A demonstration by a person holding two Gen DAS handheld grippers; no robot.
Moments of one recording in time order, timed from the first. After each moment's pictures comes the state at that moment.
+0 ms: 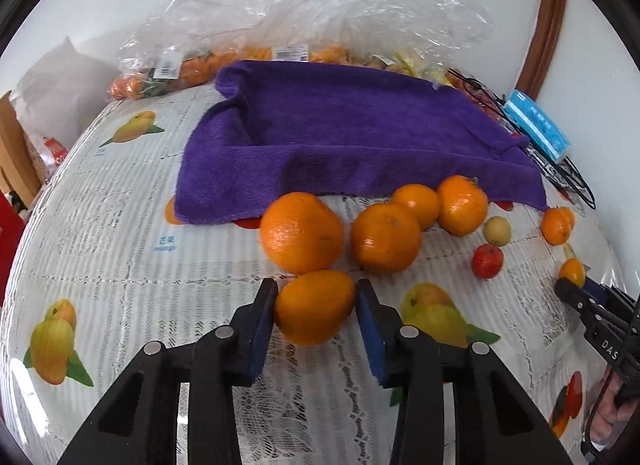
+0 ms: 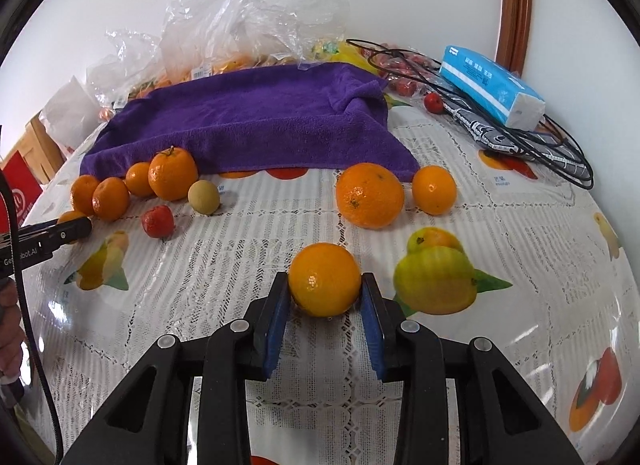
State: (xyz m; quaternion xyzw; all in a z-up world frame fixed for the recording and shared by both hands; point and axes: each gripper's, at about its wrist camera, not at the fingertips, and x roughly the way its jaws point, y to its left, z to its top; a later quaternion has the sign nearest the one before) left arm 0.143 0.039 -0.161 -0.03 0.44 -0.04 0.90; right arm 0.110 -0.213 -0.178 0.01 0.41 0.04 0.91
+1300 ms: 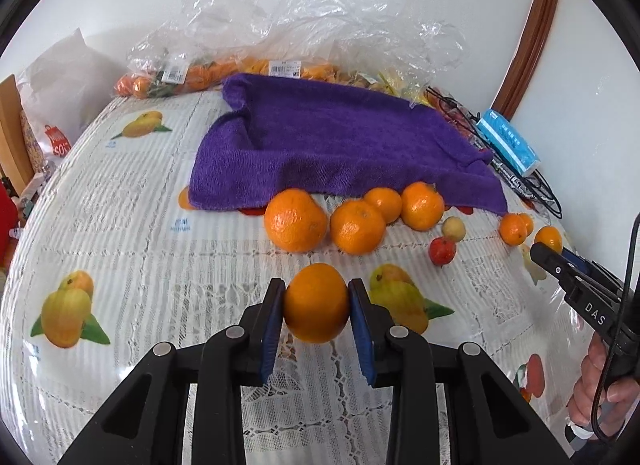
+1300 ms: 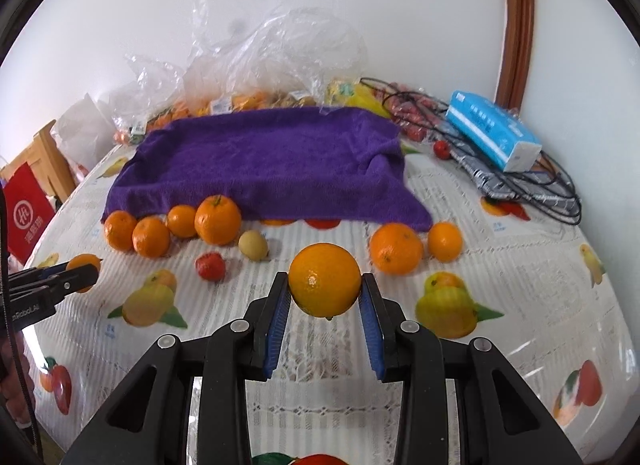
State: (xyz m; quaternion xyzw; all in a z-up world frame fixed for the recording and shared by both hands) left arm 0.109 0.053 -0.133 -0.07 0.42 -0.07 0.90; right arm 0.101 -0.185 -0.132 0.00 0.37 0.03 0.93
